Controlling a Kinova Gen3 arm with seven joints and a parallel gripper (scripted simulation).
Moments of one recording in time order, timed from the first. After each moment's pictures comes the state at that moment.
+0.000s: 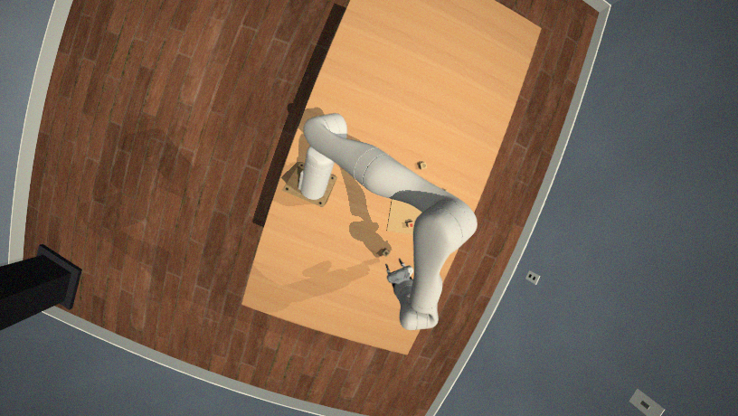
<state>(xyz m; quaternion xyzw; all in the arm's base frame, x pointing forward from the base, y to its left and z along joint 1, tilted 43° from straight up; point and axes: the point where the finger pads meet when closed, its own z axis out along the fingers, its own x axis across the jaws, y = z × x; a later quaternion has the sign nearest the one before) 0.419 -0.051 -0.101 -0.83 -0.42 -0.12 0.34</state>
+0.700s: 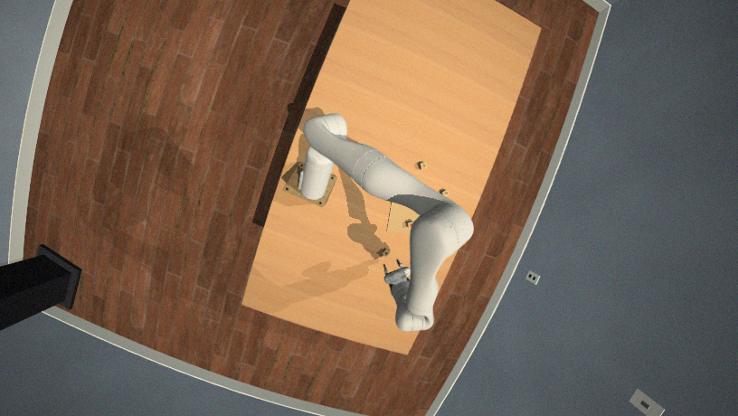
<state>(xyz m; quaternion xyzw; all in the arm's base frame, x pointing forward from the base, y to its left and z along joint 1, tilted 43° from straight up) 0.413 -0.053 -0.109 -0.83 -0.42 -0.11 0.35</state>
